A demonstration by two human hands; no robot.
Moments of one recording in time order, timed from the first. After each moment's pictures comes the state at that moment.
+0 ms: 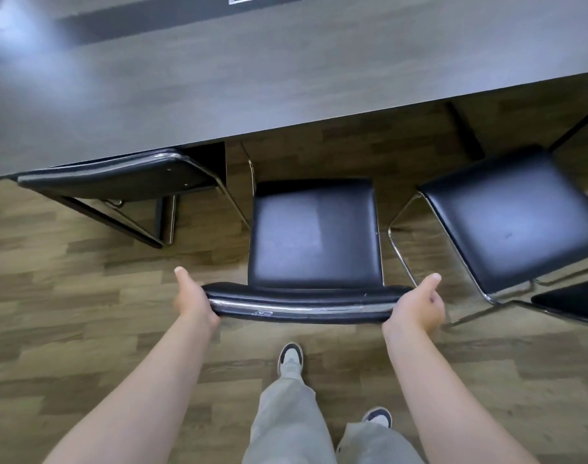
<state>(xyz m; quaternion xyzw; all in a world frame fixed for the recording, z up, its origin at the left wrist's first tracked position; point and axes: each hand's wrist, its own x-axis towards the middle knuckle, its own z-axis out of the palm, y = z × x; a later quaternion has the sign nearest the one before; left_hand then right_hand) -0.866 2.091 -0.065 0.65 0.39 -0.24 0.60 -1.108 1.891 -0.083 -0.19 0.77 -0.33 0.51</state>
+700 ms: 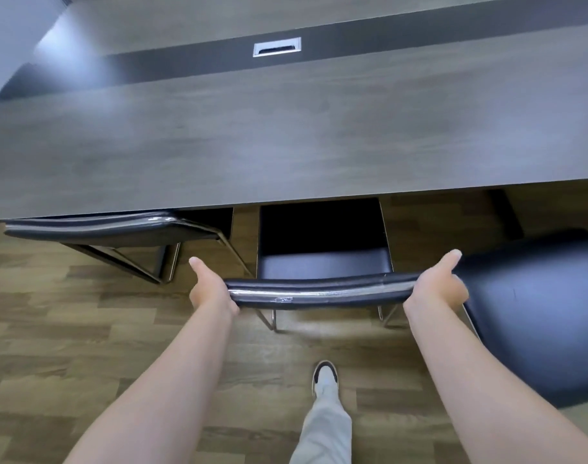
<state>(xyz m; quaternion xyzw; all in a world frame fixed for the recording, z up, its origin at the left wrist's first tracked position) -0.761 1.920 -0.067 0.63 0.42 -0.17 0.63 -0.965 1.682 -0.081 -0.27 0.75 -0.31 0.52</state>
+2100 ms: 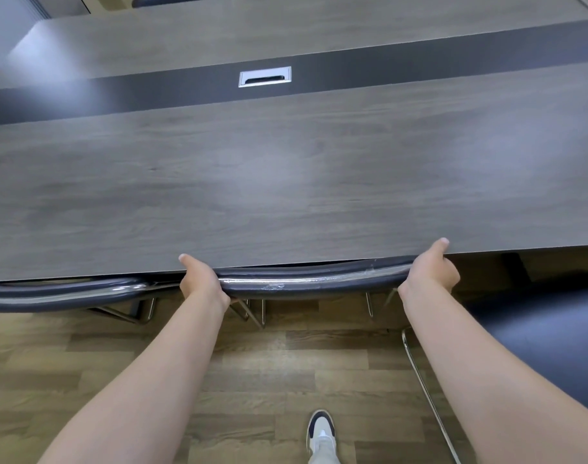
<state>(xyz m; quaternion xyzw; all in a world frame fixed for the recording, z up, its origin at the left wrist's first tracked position) -0.617 1.810 -0.080 0.62 0.38 -0.17 0.67 -0.833 1.573 -0.068 -0.27 0.71 -0.32 0.57</state>
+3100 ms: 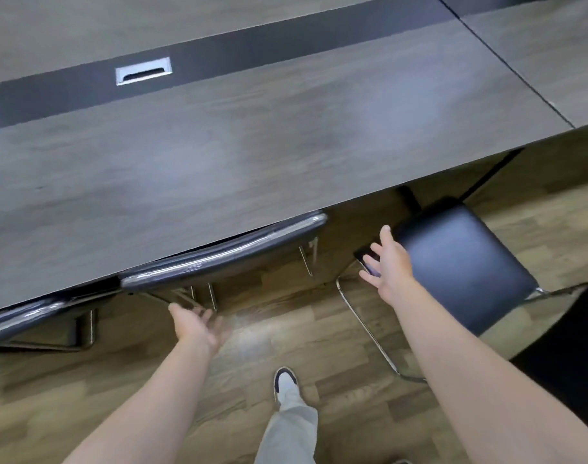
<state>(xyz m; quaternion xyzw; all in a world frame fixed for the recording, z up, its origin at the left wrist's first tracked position) -0.772 1.816 -0.087 0.61 0.38 -0.36 0.59 -1.000 1.571 -0.043 -0.29 0.64 -0.22 0.68</state>
